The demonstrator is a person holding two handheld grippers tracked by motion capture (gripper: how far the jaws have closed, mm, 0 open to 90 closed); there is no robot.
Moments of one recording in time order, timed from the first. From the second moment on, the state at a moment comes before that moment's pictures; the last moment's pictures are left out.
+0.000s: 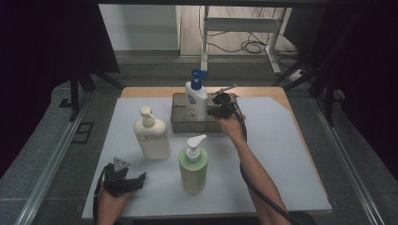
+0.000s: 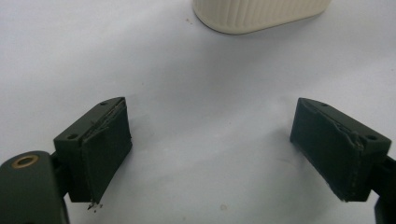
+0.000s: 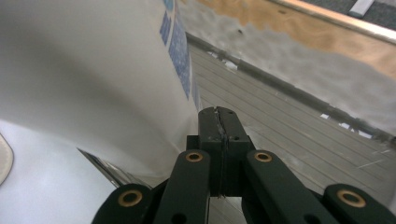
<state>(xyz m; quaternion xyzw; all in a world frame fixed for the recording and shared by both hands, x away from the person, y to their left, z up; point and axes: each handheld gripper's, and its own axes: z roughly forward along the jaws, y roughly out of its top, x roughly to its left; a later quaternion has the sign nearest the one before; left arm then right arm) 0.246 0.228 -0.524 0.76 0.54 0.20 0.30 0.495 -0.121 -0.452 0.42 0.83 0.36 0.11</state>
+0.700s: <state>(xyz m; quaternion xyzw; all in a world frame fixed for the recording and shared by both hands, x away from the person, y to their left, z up) 0.246 0.227 -0.524 0.76 0.54 0.20 0.31 0.503 -0.103 -0.461 0.42 0.84 0.34 0.10</state>
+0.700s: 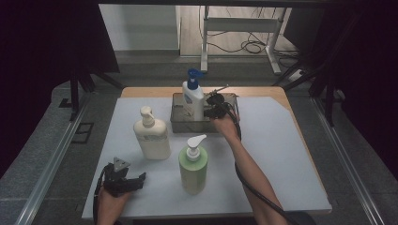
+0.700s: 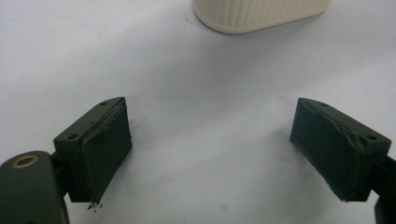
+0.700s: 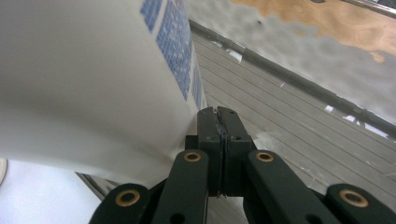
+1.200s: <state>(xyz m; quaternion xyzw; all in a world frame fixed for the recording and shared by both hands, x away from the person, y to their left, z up) 0.246 0.227 -0.524 0.76 0.54 0.20 0.31 0.504 -0.092 -0.465 0.41 0.84 0.33 0.10</state>
